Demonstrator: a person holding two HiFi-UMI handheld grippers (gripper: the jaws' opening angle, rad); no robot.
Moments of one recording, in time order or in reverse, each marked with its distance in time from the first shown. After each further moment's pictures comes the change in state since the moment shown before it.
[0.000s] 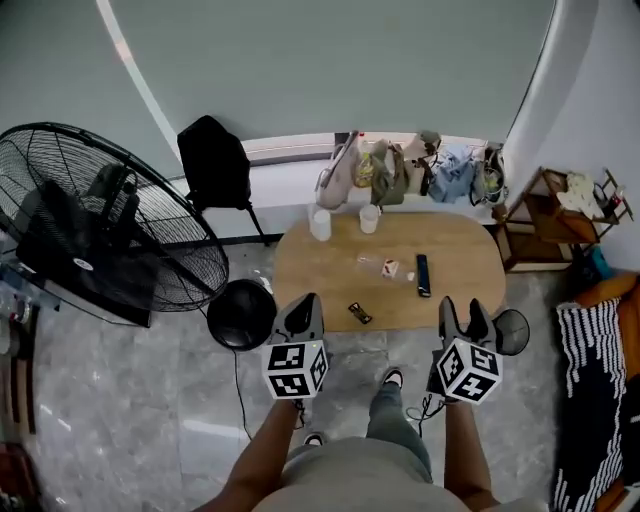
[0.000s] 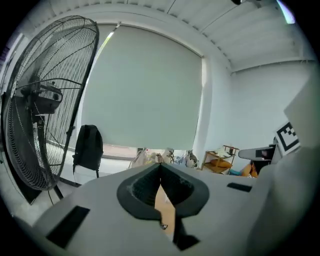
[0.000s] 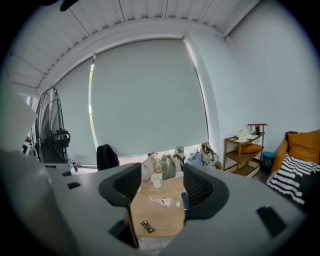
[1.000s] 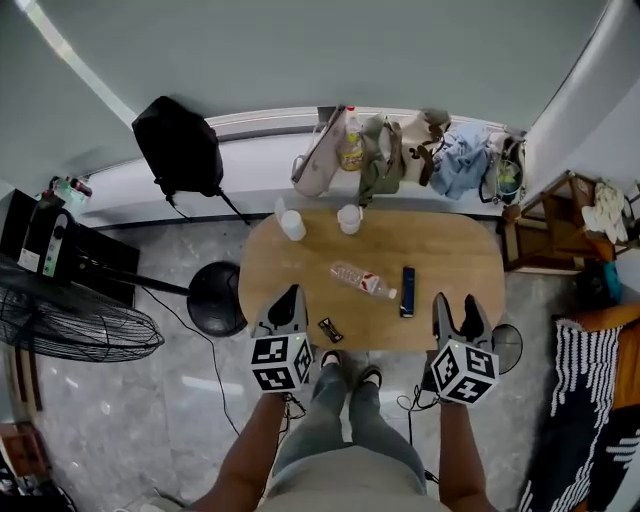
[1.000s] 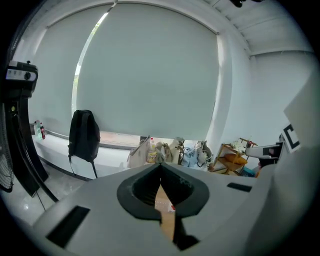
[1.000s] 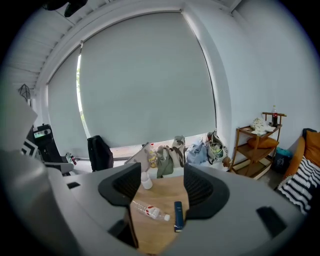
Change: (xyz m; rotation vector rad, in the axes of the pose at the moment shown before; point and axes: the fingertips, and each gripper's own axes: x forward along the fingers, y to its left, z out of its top) left arm 0.192 -0.006 -0.012 -0.047 0.159 0.109; right arm 0.189 -0.082 0.010 0.001 0.163 0.062
